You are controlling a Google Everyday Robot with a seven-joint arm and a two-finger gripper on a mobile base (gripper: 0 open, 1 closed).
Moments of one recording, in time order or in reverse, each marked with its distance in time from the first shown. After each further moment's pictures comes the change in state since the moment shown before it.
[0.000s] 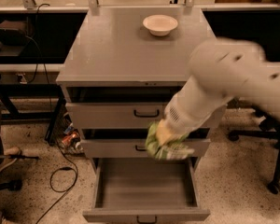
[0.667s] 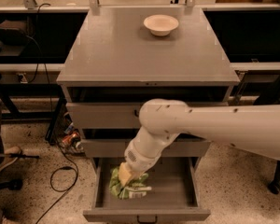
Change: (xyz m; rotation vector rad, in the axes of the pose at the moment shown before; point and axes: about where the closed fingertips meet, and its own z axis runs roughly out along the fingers) arm 0.029 0.086 0.173 -0.254 0.189 -0.083
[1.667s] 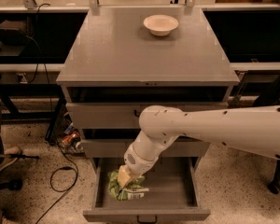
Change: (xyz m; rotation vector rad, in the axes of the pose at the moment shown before) arm -0.007 -0.010 0.036 -0.053 0.013 -0.021
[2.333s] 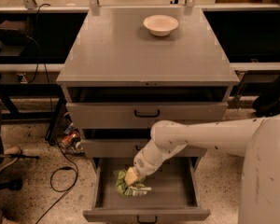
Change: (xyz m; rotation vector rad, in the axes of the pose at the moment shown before) arm -0.019 -0.087 0.070 -0.057 -0.080 0.001
